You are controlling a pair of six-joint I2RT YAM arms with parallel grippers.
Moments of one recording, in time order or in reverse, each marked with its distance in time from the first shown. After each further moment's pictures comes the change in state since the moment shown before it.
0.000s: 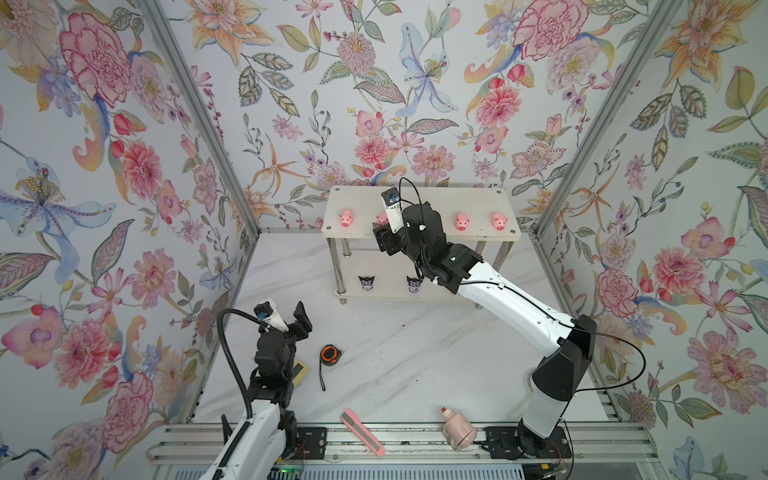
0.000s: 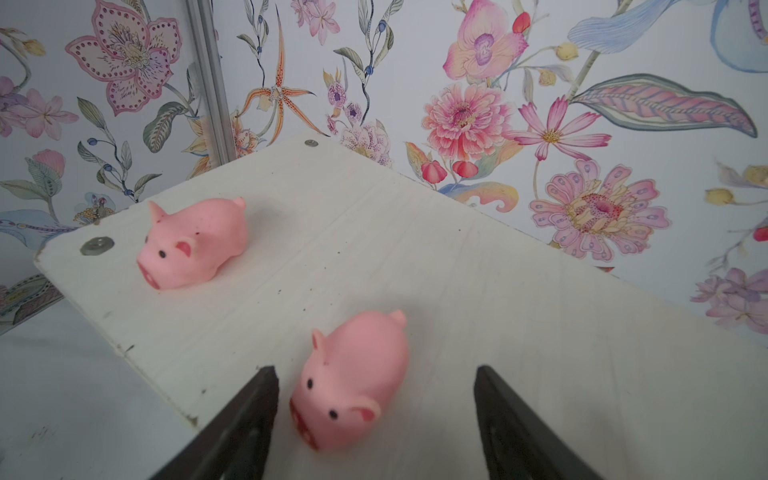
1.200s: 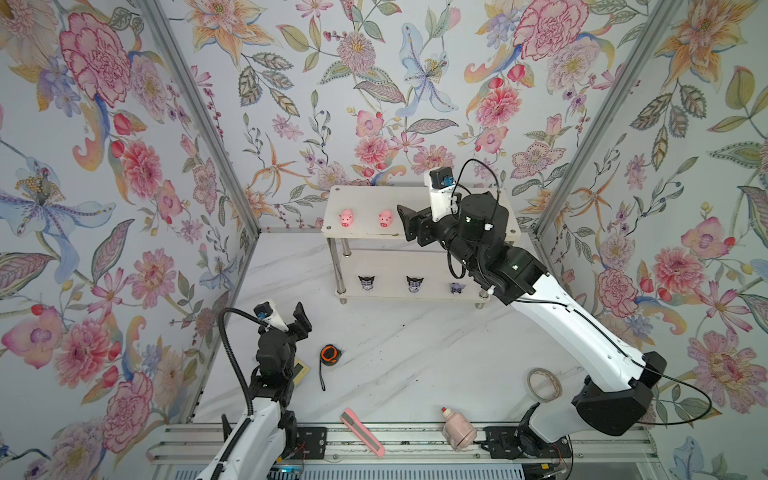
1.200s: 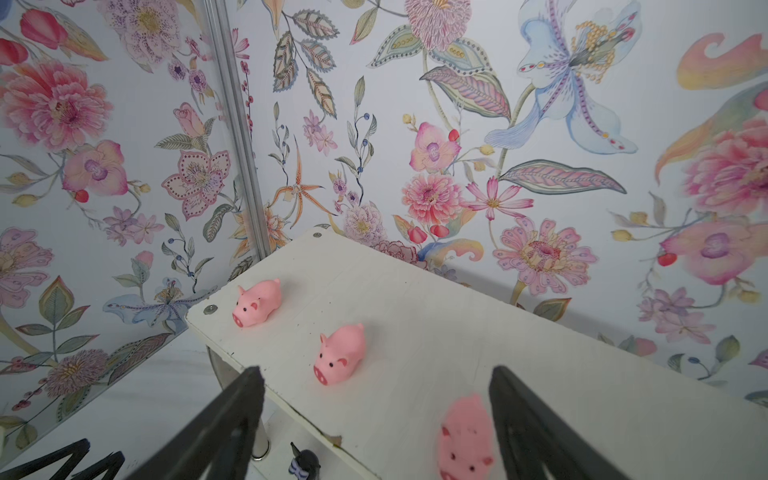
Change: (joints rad) left arm 0.000 0.026 -0.001 0.001 -0.026 -0.011; right arm -0.023 -0.321 -0.101 -0.017 -0.054 0.063
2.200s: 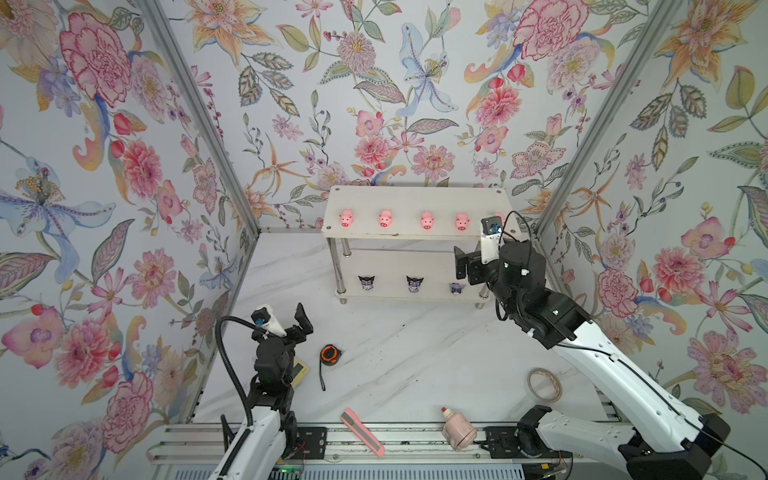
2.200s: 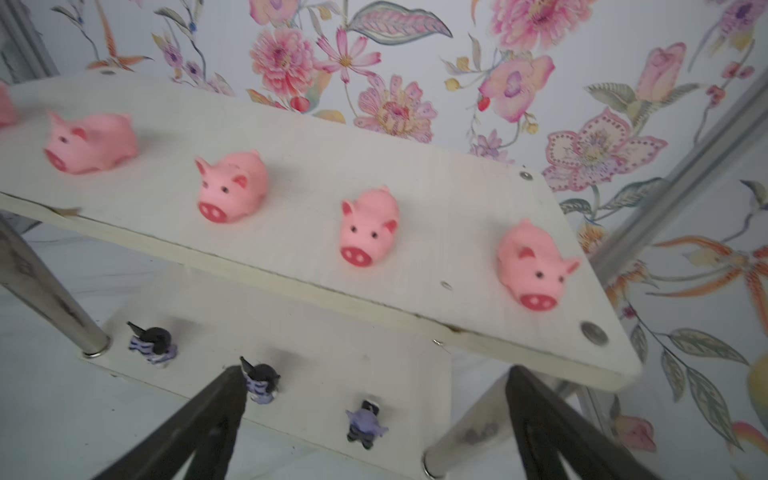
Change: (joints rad) left arm 0.000 -0.097 -0.060 0.038 -0.038 0.036; right arm -0.175 -0.379 -0.558 -0.047 0.173 0.006
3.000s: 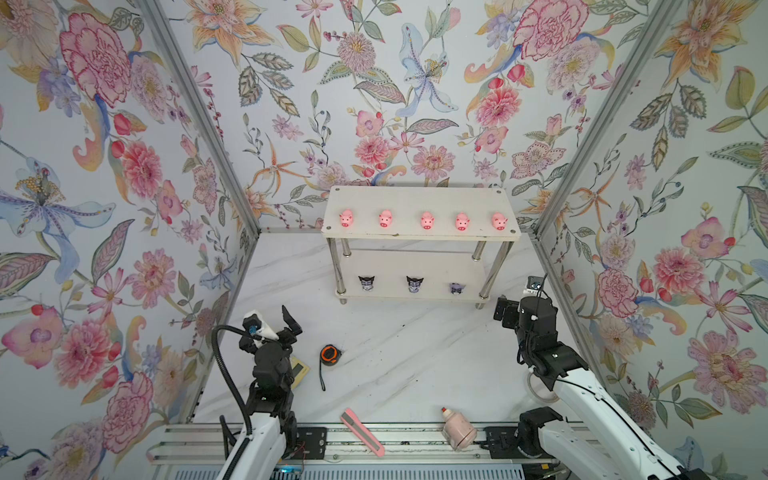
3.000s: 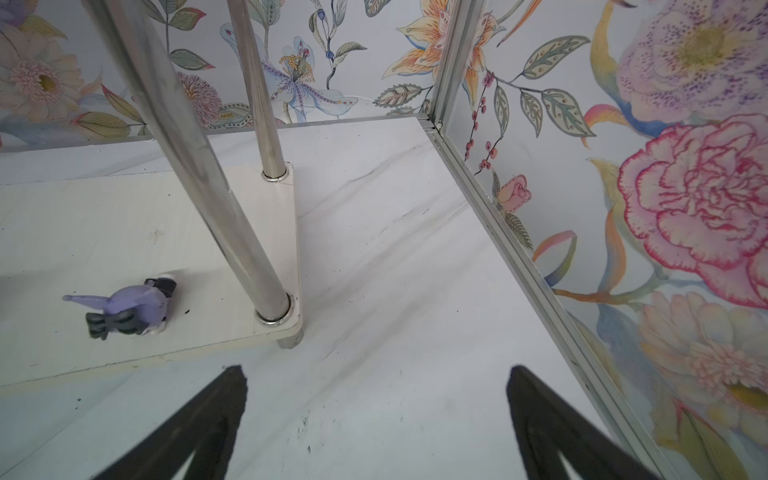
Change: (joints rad) left arm 0.000 -0.060 -0.028 0.016 -0.272 0.117; right arm -0.368 -0.264 -0.697 0.283 0.031 0.174
